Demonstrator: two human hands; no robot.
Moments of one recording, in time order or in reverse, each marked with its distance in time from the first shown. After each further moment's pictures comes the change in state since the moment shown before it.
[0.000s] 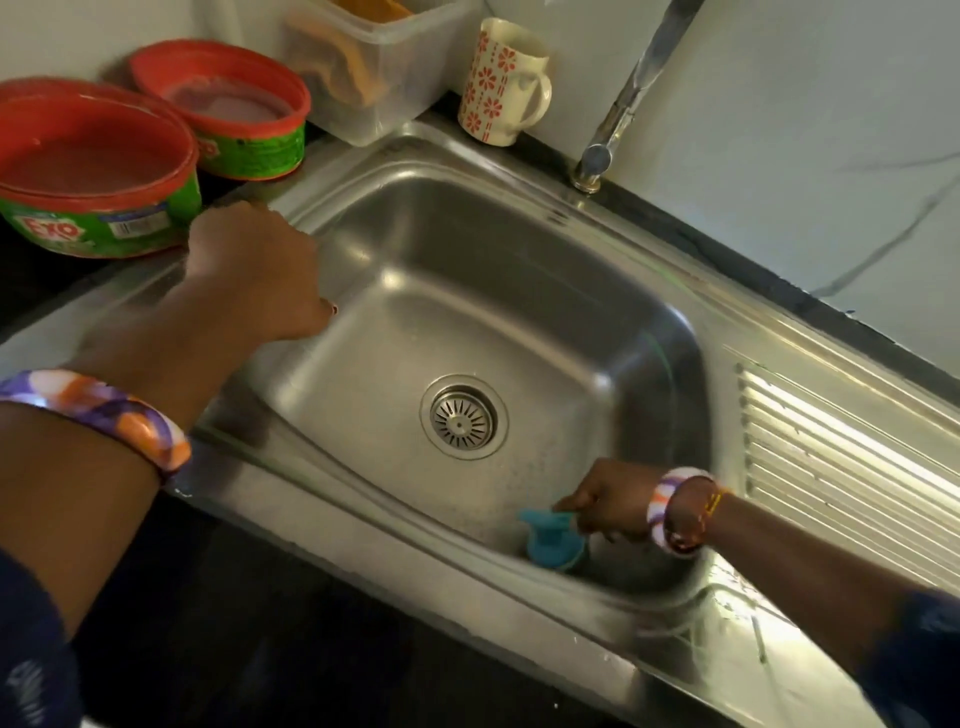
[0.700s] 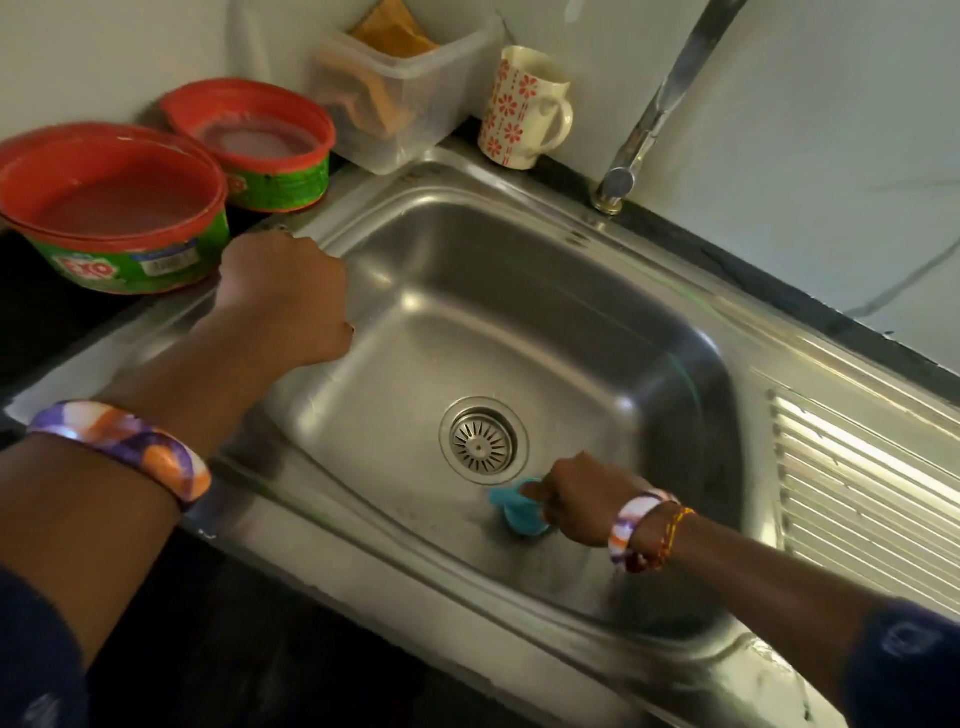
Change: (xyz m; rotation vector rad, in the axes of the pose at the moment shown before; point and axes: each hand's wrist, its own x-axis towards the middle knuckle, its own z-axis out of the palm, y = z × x) left_hand 0.008 0.001 0.000 0.049 0.020 0.033; right_hand 0.018 -0.045 -0.002 -0.177 0.301 -0.113
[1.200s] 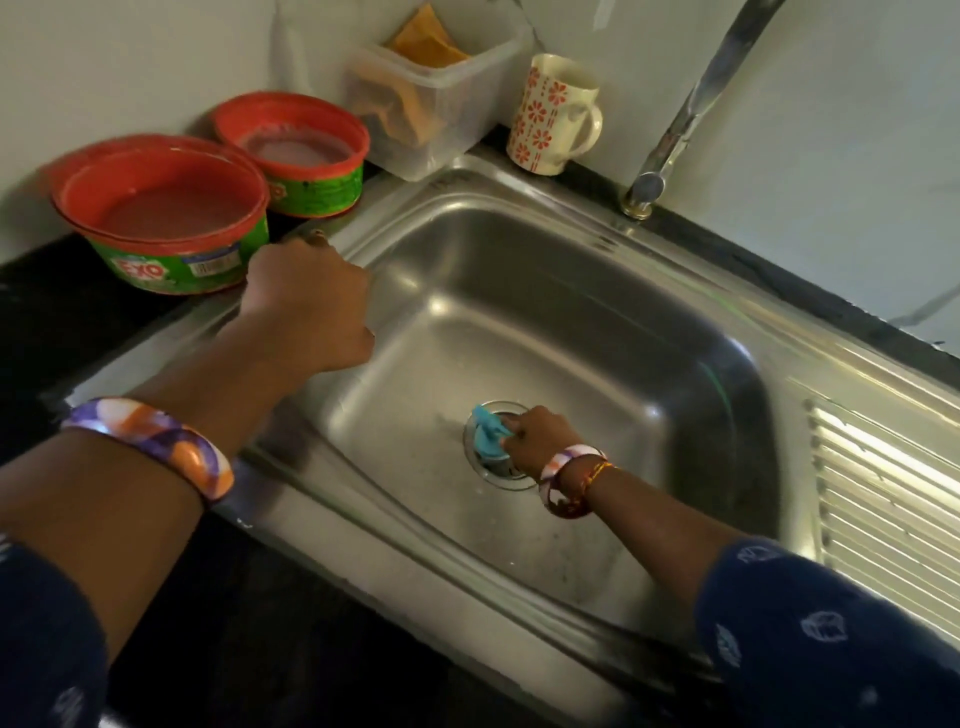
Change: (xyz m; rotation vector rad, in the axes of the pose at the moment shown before) left_hand -0.005 -0.007 0.008 -0.014 0.042 -0.012; right_hand 0.072 -0.024 0.000 0.230 0.159 0.122
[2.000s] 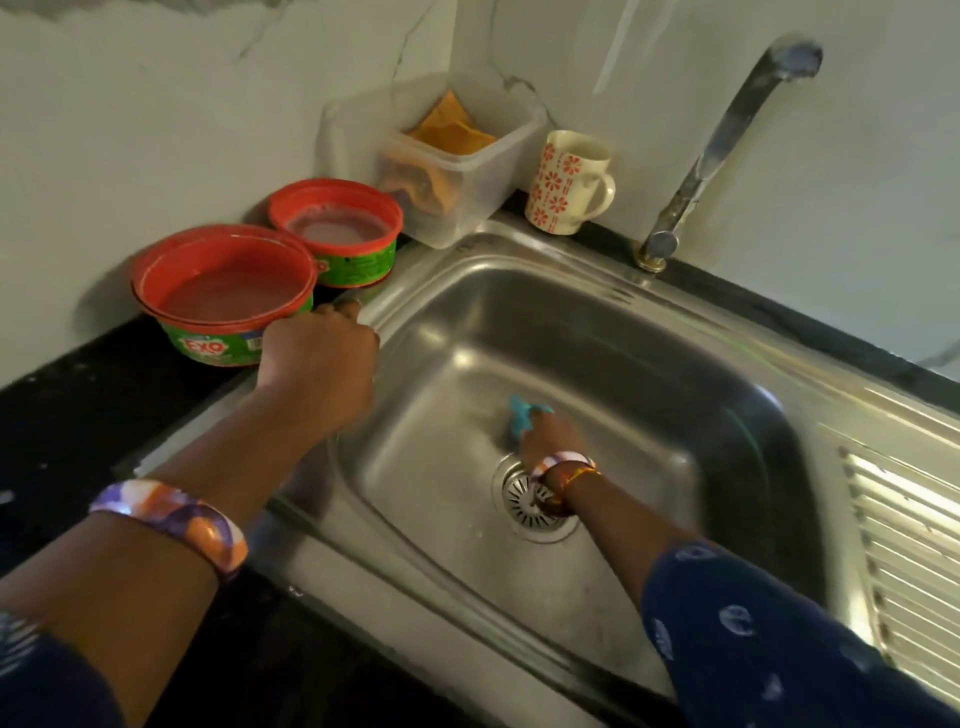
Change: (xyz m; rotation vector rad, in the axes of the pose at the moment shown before) left_hand 0.007 -0.023 0.022 -0.015 0.064 0.022; right_hand 0.036 -0.038 -0.016 0.264 0.223 0.156
